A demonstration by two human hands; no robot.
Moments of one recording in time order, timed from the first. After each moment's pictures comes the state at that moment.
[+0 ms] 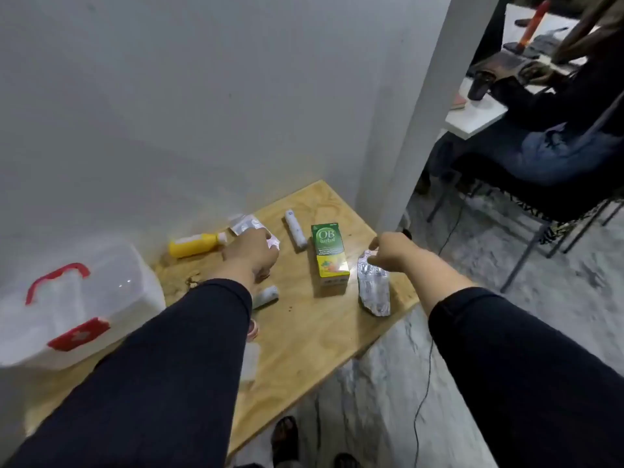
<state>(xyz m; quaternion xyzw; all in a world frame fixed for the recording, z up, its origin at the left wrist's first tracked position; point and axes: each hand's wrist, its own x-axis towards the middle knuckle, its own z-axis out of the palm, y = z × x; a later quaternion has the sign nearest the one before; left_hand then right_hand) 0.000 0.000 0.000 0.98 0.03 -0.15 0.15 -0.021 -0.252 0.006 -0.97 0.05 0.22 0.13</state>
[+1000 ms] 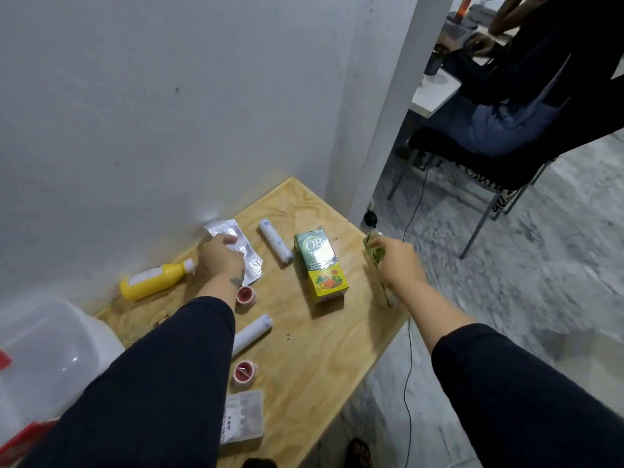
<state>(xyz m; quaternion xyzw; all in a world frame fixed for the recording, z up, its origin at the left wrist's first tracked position) 0.071 0.014 -0.059 0.87 0.23 -0.06 0.43 -0.029 -0.241 -0.018 -0.94 0.24 0.05 0.22</state>
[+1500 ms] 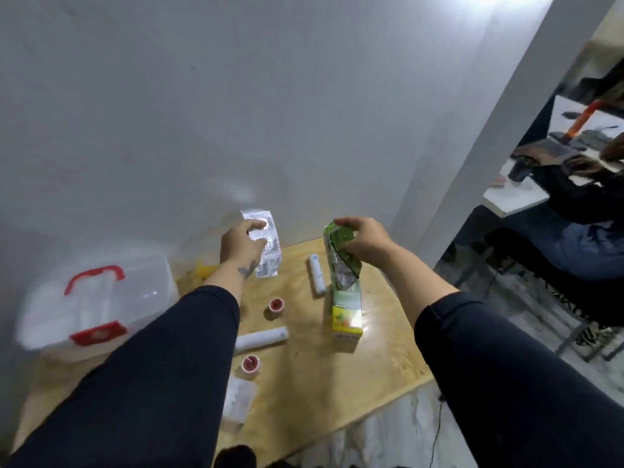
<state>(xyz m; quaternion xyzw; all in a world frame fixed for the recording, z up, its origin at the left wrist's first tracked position) 0.026 0.044 0.040 0.85 0.19 0.08 0.48 0.052 -0.176 0.086 -0.91 -0.02 0.11 0.41</state>
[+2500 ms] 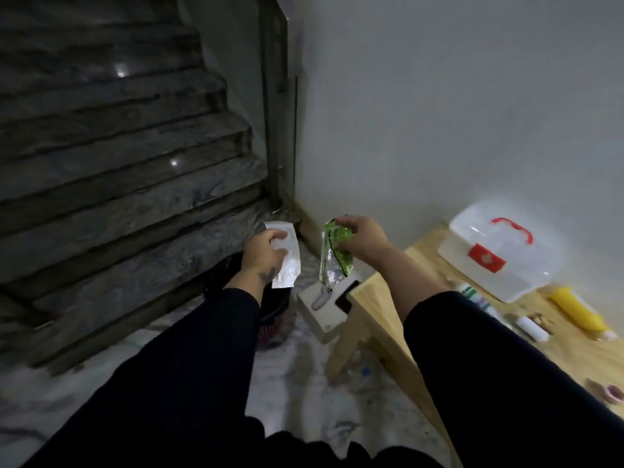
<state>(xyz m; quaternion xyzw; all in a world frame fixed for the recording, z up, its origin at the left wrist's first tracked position) -0.532 0.225 0.005 0.59 0.63 0.31 0.40 -0.344 0.199 0.061 -0.72 -0.56 0.33 0.25</state>
